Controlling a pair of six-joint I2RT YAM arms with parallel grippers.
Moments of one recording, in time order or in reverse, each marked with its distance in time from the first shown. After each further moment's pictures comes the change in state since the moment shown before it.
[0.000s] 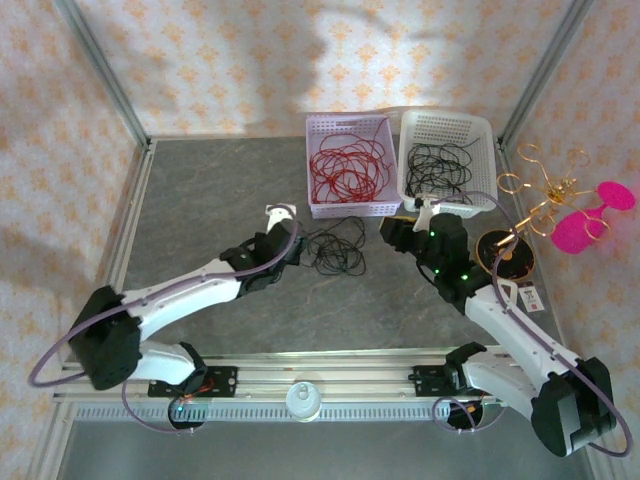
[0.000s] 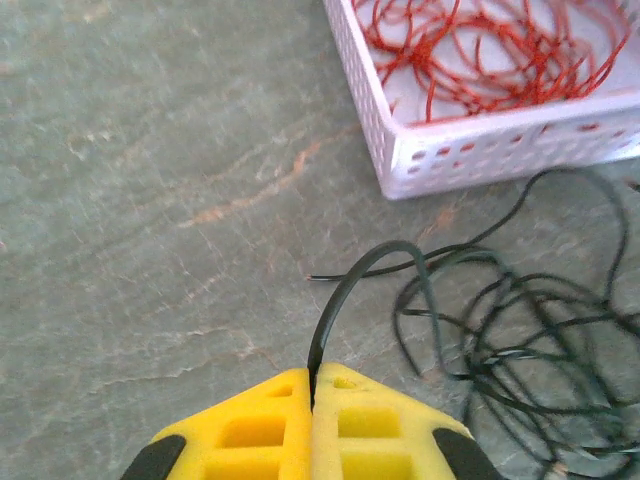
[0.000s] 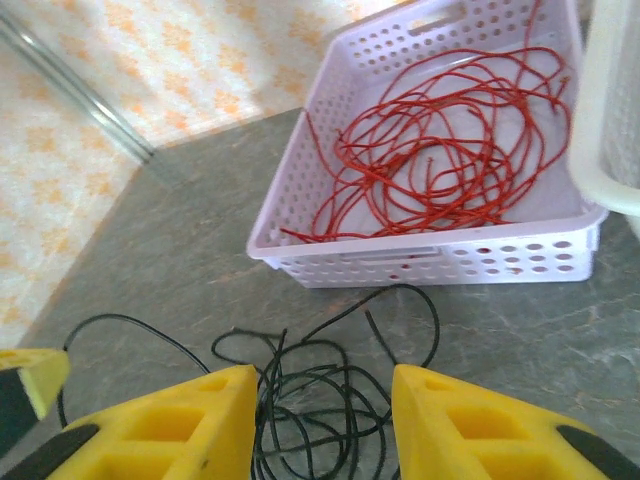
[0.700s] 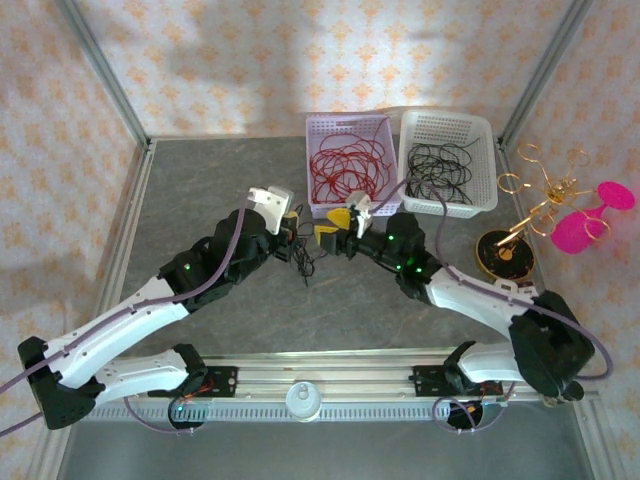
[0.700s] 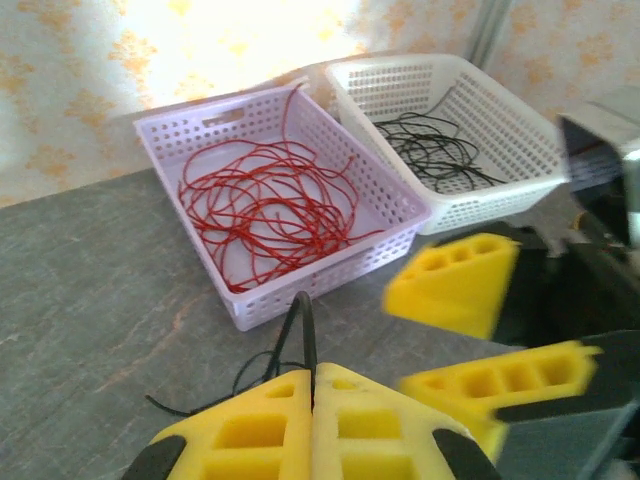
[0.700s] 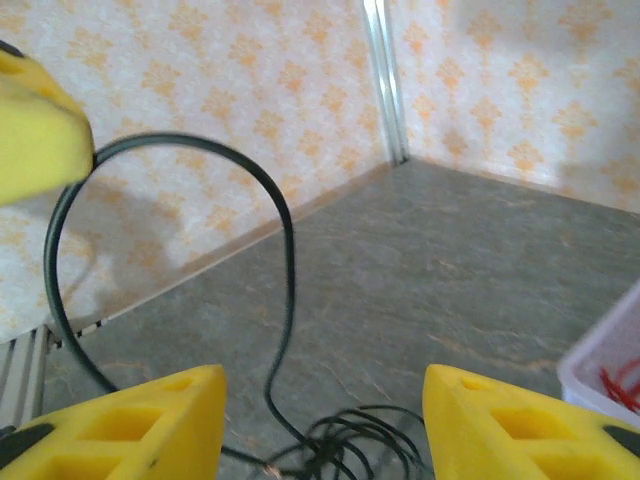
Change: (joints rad) left arm -0.062 -0.287 0.158 -0.077 0.233 0.223; right arm 0.292 0.345 0.071 0.557 -0.230 -0.274
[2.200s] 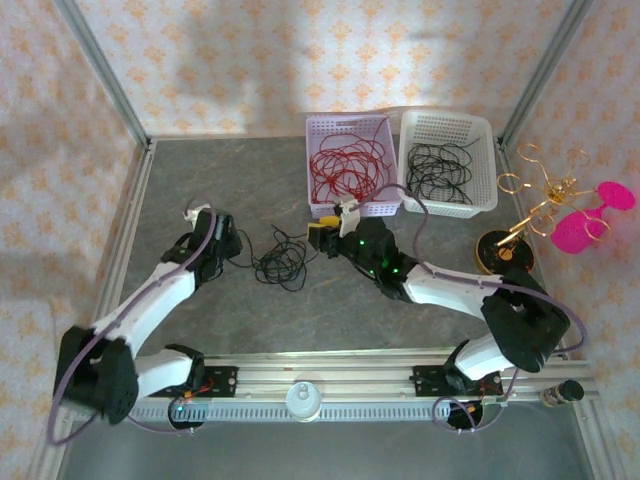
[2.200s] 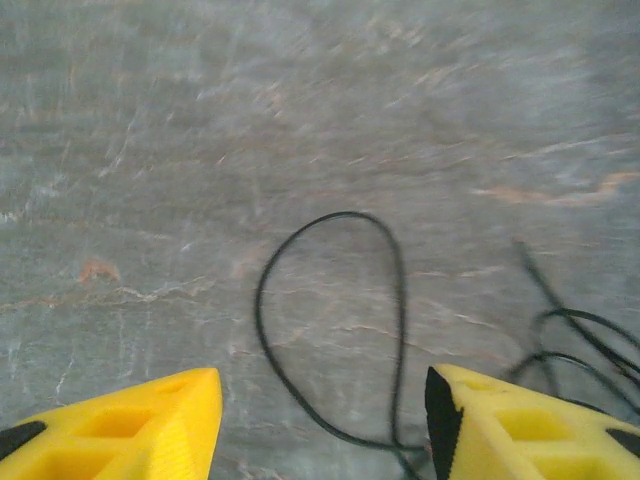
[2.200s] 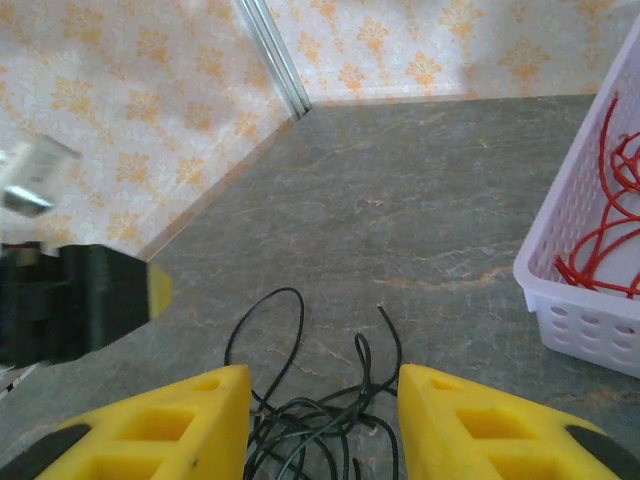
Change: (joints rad) left arm 0.606 0.173 -0.327 -0.011 0.022 -0.366; right arm 0.098 0.134 0.040 -0.067 0.344 0.193
